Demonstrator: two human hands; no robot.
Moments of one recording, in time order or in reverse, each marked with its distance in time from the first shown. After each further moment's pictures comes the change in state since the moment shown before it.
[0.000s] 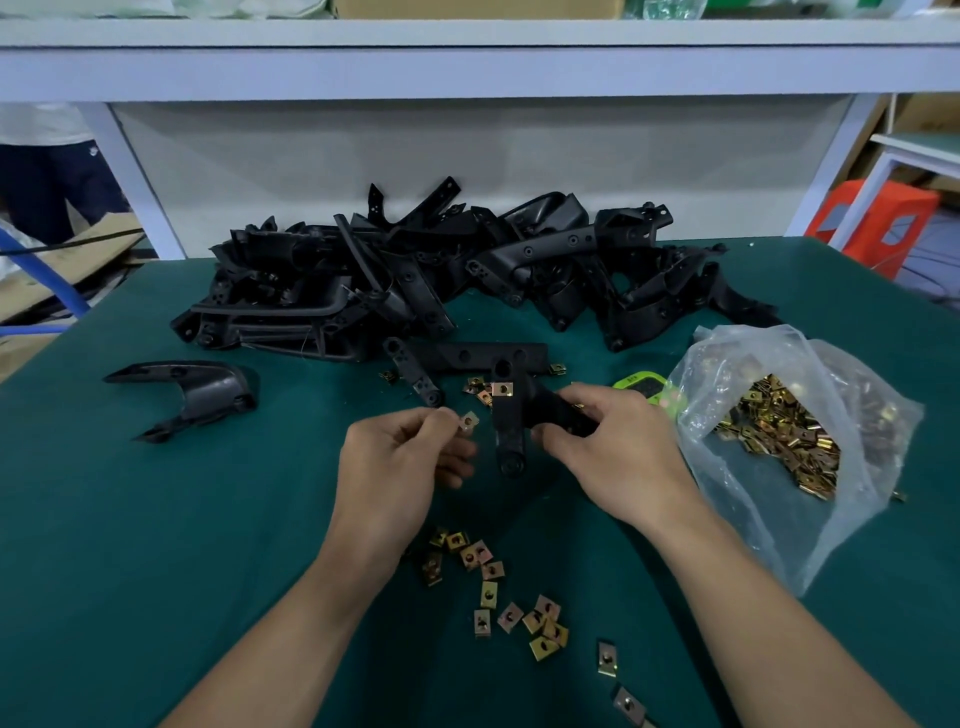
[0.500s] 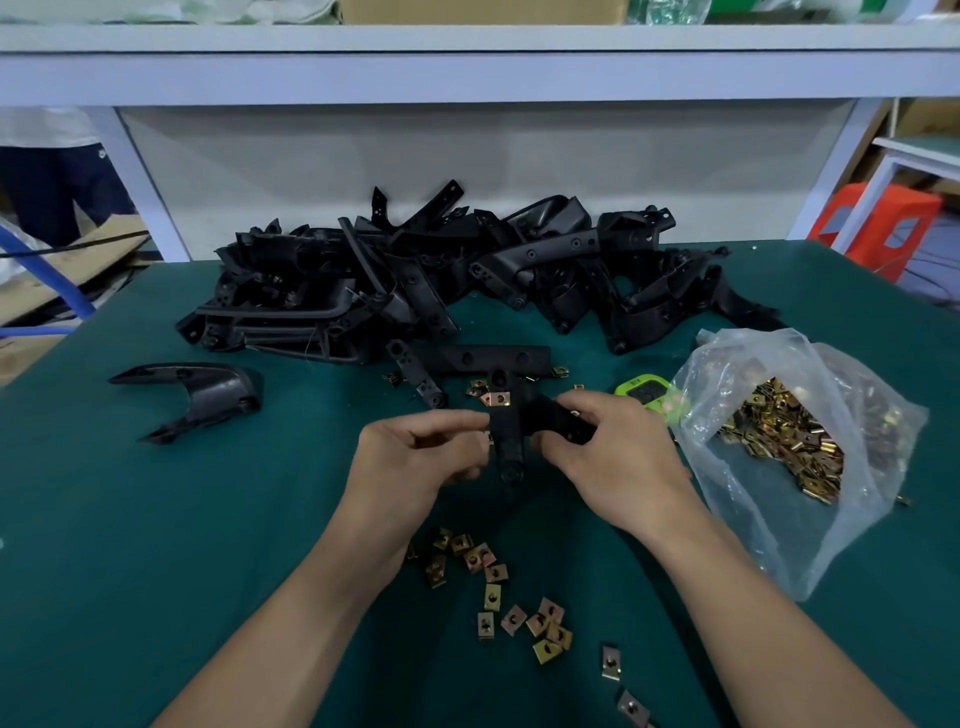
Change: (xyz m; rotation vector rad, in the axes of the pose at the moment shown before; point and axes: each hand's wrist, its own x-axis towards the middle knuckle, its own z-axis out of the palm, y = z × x) left_hand 0.001 0.003 -0.003 -0.109 -0.157 -0.070; right_hand -0.001 -0.001 0.003 -0.030 -0.020 0.001
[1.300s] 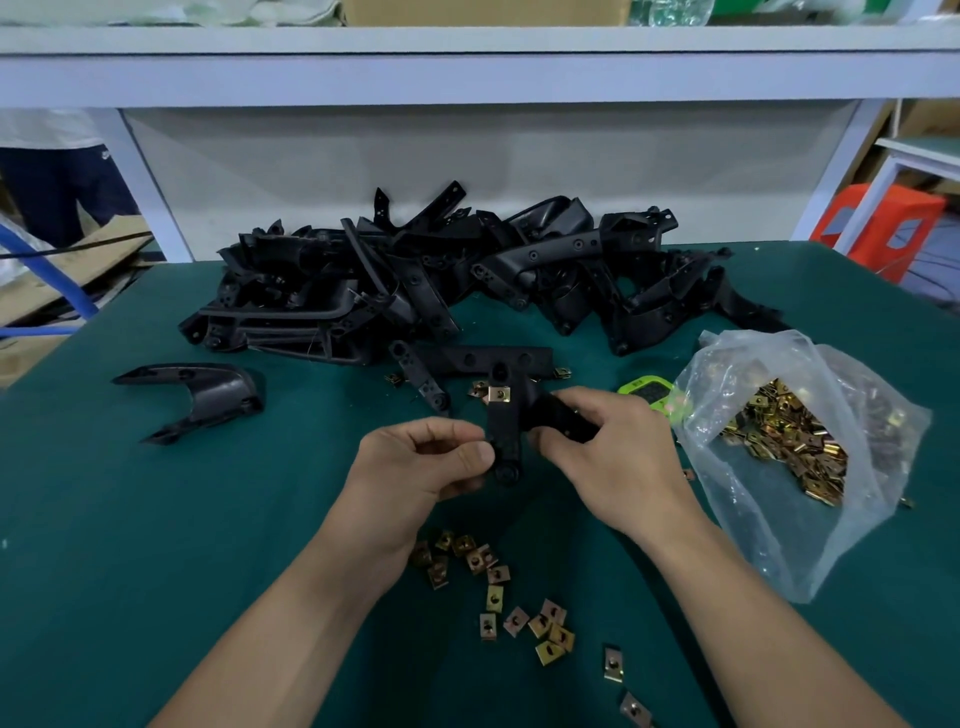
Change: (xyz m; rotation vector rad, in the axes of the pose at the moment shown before) left_hand -0.003 0.004 0.000 -0.123 -0.002 -0.142; right_hand -0.004 -0.009 0.002 0.117 0.035 -0.041
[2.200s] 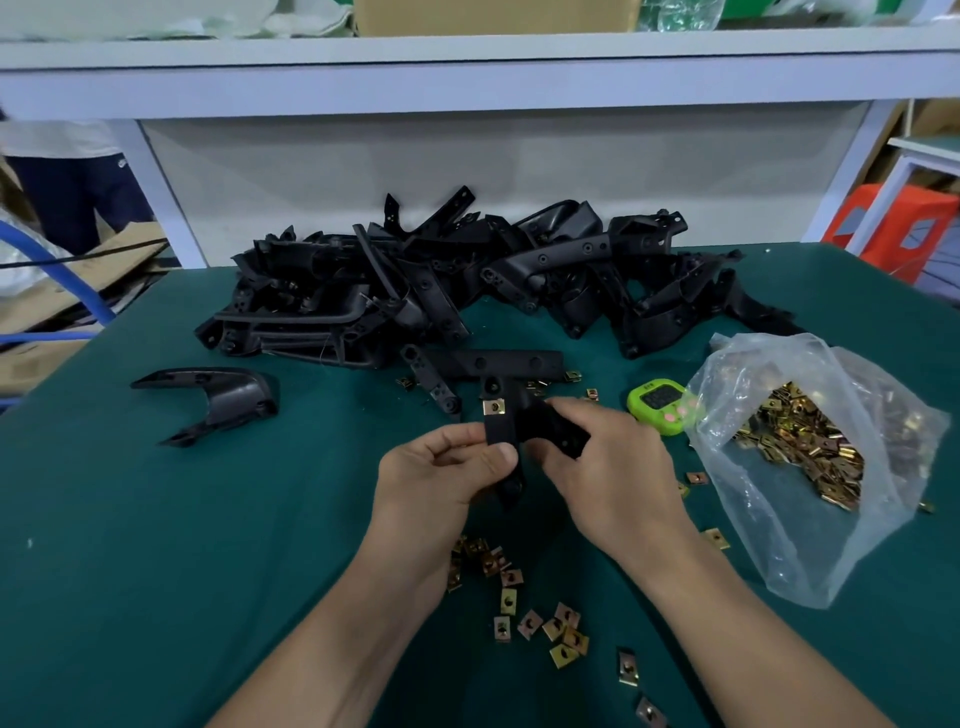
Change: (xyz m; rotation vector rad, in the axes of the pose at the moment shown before) left_hand -0.010 -0.009 0.017 -0.101 0.122 0.018; right_hand -0.013 -0.012 0.010 -0.134 0.020 -0.018
